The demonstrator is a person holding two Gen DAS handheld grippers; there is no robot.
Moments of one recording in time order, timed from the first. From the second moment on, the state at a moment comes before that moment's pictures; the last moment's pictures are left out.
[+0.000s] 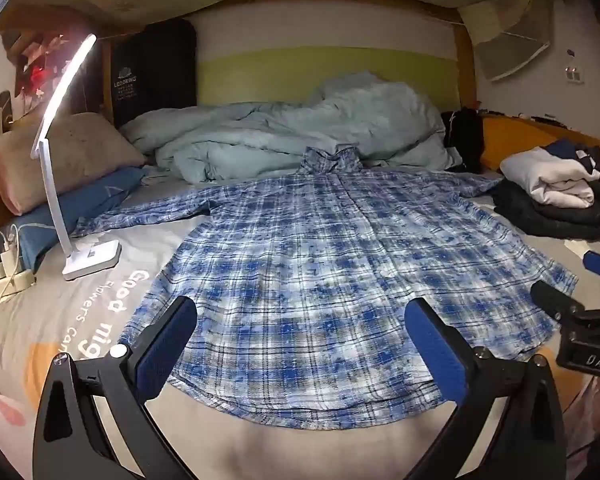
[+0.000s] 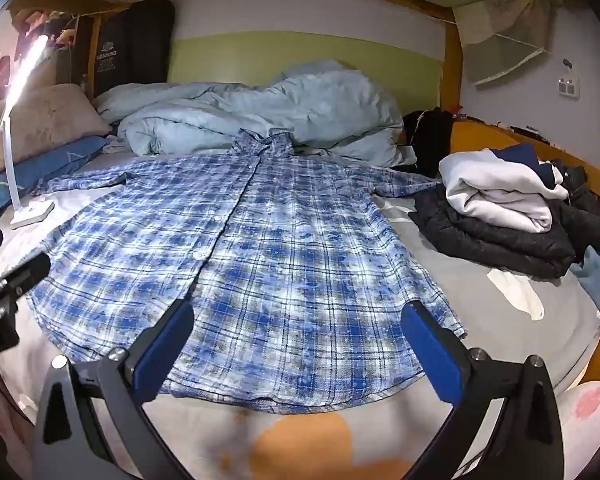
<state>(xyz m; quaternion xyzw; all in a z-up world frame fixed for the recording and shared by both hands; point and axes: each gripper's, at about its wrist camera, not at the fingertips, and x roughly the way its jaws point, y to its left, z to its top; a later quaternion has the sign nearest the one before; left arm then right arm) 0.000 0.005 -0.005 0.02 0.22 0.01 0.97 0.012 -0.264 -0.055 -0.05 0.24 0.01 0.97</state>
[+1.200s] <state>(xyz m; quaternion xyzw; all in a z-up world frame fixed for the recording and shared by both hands) -0.012 -0.008 0.001 0.04 0.19 -0.01 0.98 0.014 -0.261 -0.056 -0.05 0.26 0.01 0.97</state>
